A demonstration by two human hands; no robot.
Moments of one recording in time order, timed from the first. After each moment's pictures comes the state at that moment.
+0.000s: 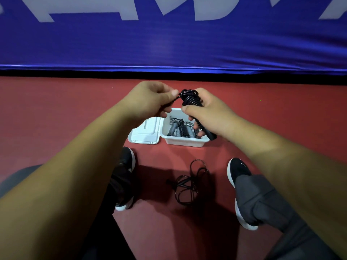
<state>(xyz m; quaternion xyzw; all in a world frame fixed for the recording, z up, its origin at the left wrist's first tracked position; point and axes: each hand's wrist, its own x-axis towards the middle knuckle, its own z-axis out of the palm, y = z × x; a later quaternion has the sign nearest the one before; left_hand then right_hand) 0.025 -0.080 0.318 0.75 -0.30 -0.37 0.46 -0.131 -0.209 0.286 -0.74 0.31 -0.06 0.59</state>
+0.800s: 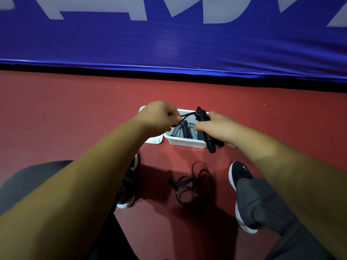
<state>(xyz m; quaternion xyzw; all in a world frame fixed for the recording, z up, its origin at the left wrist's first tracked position) 0.024 -0.067 0.286 0.84 -0.40 -0.29 0.23 -0.133 -0.220 0.258 -0.77 0.41 0.08 0.48</state>
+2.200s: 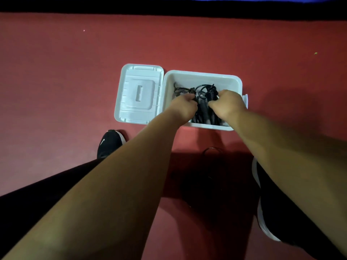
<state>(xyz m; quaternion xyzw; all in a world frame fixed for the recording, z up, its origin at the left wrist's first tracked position) 0.083 -0.206 0.002 0.81 -0.18 -0.46 0.32 -0.024 -0.331 -0.012 -0.77 0.52 0.10 0.34</state>
